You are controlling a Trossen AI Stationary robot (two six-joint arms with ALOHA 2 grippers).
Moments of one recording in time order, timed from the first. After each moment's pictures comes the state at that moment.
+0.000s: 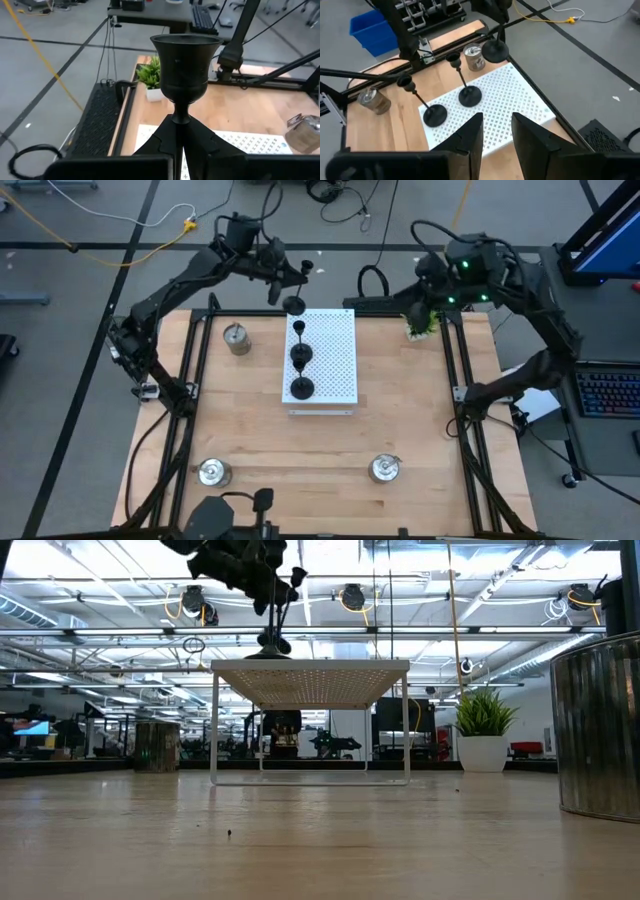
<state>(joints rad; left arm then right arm) 0.83 1.65 1.69 -0.54 0.76 0.31 -0.45 1.38 2.05 -1.24 -0.13 0.14</state>
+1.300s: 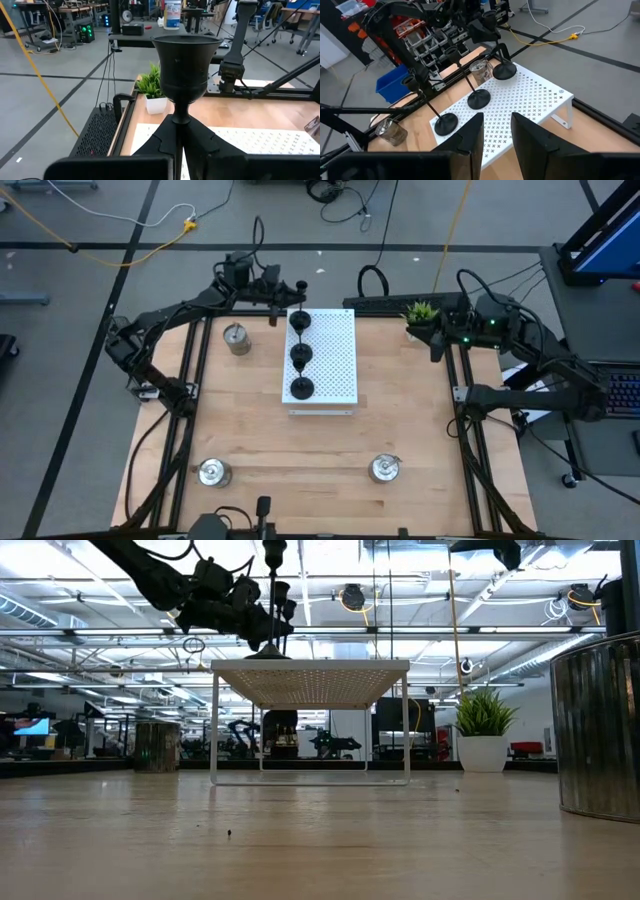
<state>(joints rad) 0.85 1.55 1.10 0.22 0.84 0.18 -0.41 0.81 1.16 -0.67 -0.08 0.40</state>
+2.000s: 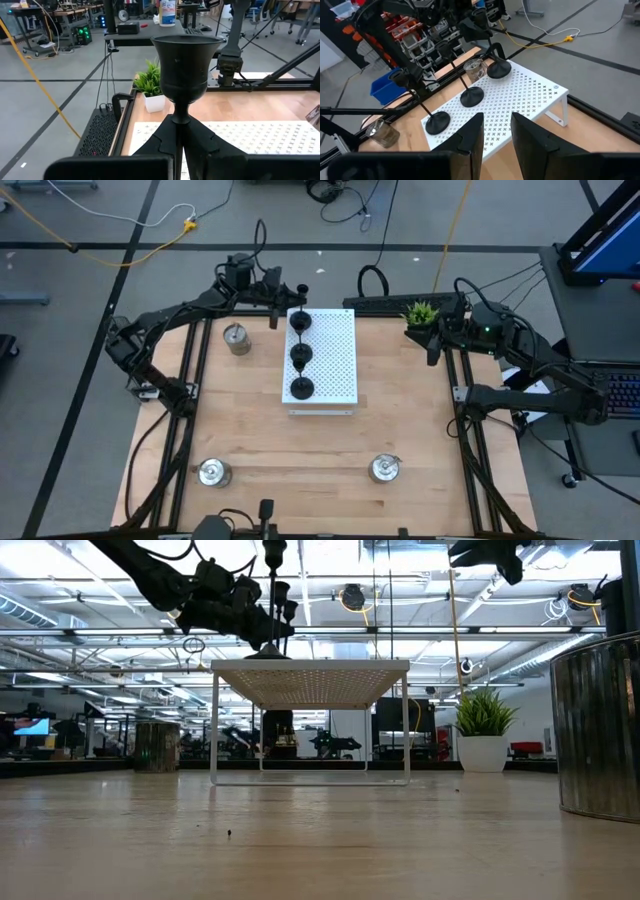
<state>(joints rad) 0.84 1.55 1.09 0.21 0.84 0.25 -0.41 0.75 1.03 -0.58 -0.05 0.40</state>
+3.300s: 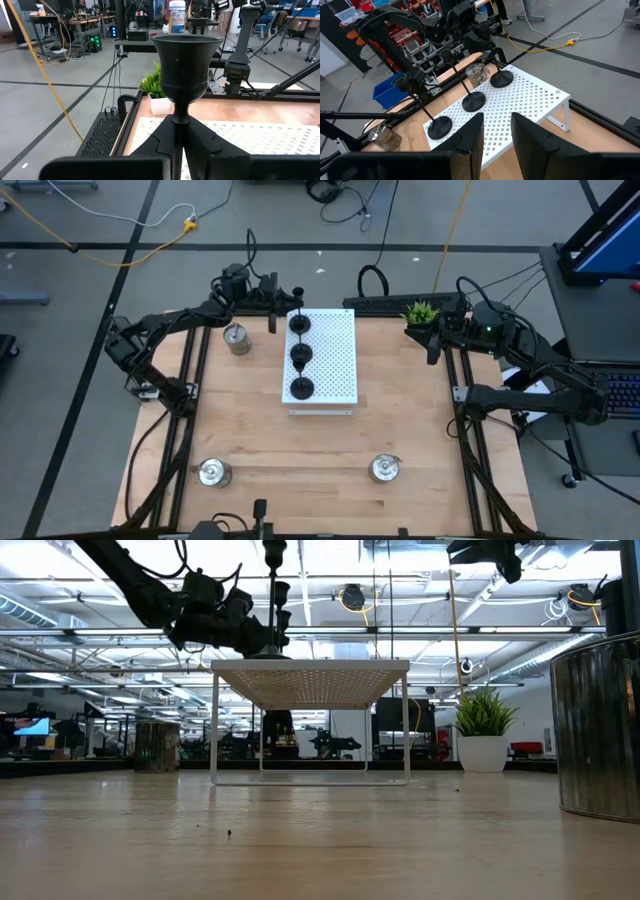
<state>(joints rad) 0.86 1.55 0.93 0.46 0.82 0.14 -0.41 0.75 1.03 -0.56 -0.05 0.41</state>
